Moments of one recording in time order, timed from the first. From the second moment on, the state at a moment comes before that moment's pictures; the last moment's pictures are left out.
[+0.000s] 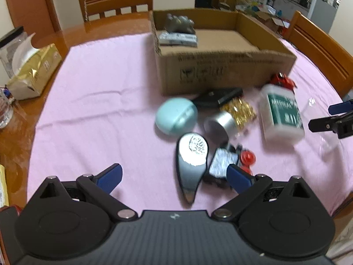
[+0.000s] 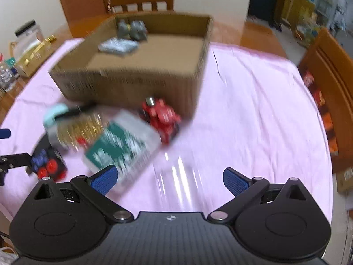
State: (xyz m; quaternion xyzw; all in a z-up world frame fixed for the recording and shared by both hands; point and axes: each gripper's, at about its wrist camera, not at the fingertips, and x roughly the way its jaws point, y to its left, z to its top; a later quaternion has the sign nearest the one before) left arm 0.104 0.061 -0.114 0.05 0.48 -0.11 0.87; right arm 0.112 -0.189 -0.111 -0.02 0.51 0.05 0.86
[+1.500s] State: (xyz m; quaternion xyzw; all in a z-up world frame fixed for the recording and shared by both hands) left arm 0.119 0.112 -0.144 0.02 0.50 -0.02 0.86; right arm 0.156 -0.178 -0.101 -0.07 0.54 0.21 0.81
